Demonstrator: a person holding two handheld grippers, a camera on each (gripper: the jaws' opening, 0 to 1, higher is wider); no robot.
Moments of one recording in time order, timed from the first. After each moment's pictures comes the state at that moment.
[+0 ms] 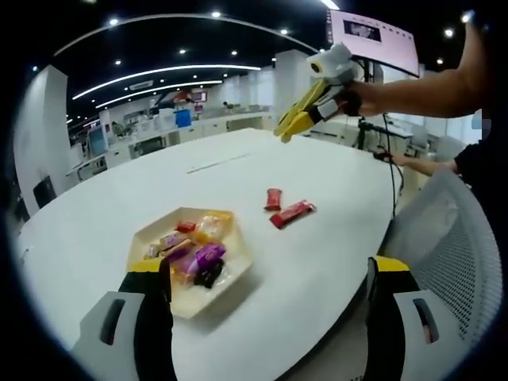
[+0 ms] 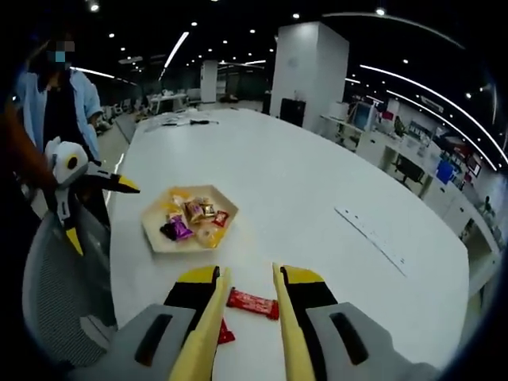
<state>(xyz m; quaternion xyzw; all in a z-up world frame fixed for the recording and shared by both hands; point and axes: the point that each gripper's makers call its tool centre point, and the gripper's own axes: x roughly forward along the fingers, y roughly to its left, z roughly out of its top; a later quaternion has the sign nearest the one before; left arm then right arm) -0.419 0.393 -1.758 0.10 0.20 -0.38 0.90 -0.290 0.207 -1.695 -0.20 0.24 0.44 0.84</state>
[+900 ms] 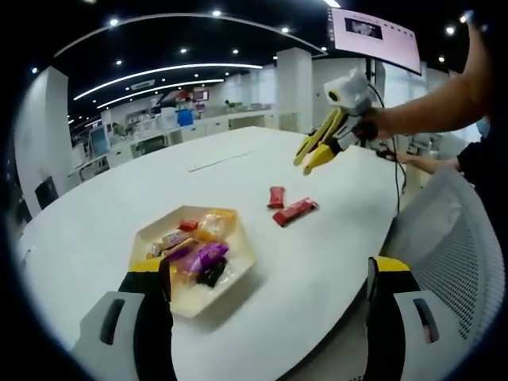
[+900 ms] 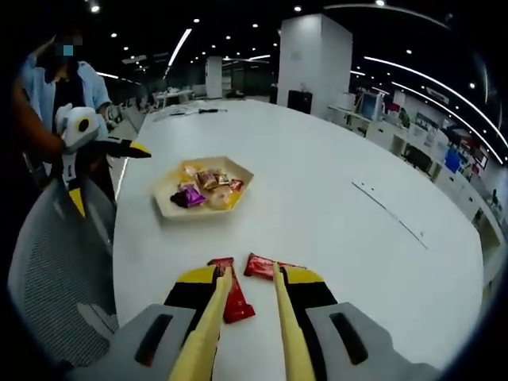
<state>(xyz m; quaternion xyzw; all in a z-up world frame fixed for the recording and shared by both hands) -0.418 0.394 -1.760 0.10 0.21 -0.37 0.90 -0.318 0.201 -1.767 -0.19 0.26 0.46 0.83</state>
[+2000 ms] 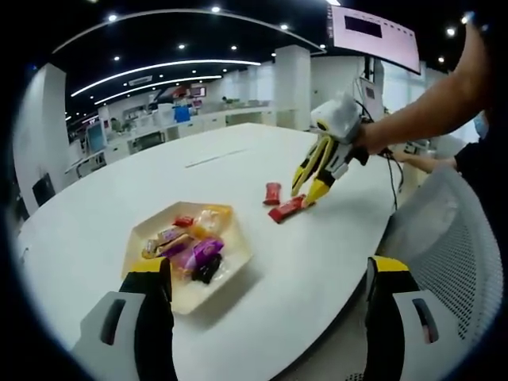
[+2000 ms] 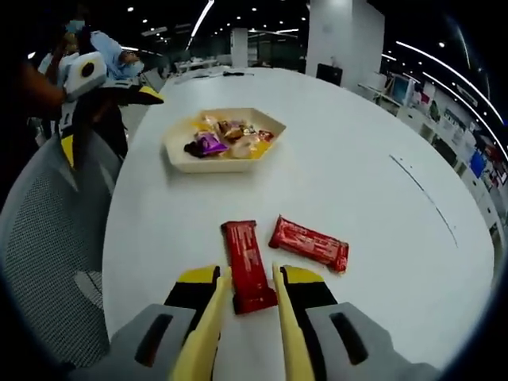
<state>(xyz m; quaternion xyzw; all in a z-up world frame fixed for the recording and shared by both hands) -0.421 0.392 -1.764 0.10 0.22 -0.38 0.90 -0.329 0.210 -1.837 -0.25 0.32 0.50 0.76</state>
